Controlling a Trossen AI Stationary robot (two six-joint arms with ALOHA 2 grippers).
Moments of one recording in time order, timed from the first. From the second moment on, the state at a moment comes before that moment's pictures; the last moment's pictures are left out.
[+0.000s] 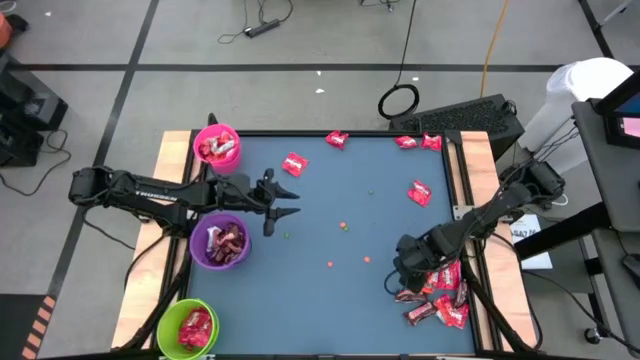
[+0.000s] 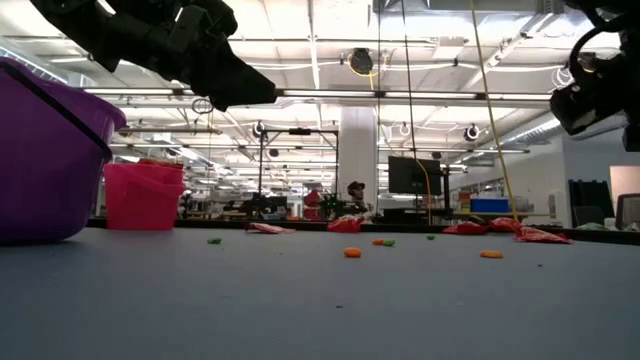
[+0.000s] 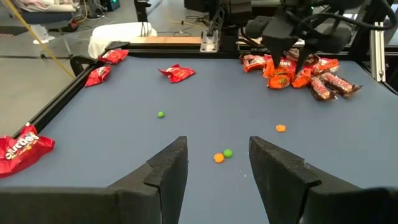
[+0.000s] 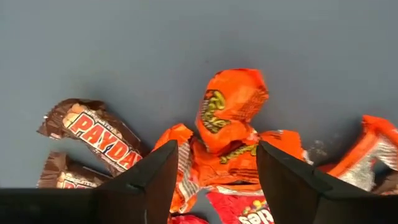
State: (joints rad) left arm 0.08 1.16 0.53 0.33 0.03 0.03; right arm 0.51 1.40 0.80 -0.91 -0.14 1.19
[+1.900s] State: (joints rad) left arm 0.06 1.38 0.53 0.65 0.05 -0.13; right arm 0.13 1.72 0.82 0.63 0.56 -0.30
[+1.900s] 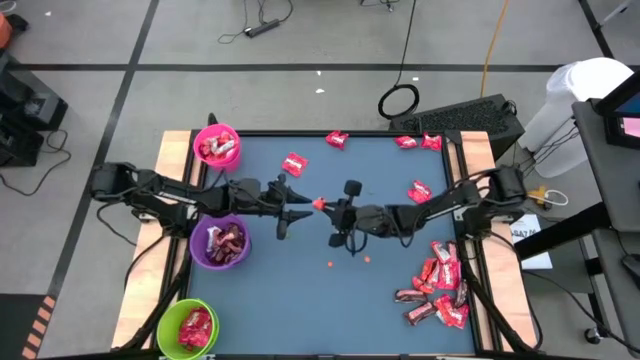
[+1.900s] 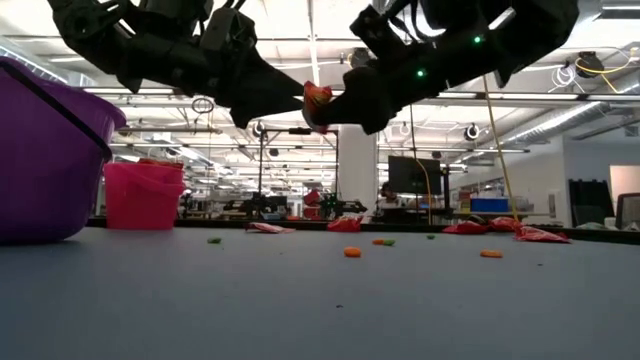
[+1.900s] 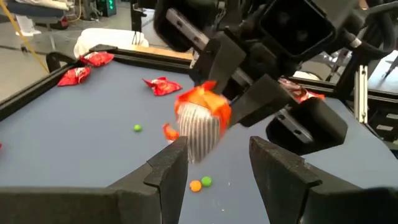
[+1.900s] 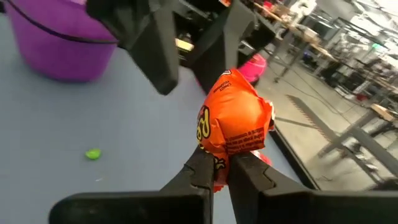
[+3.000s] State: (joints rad) left arm 0.08 1.27 0.58 0.41 -0.03 -0.09; right arm 0.15 1.58 0.90 0.30 0.36 -0.19
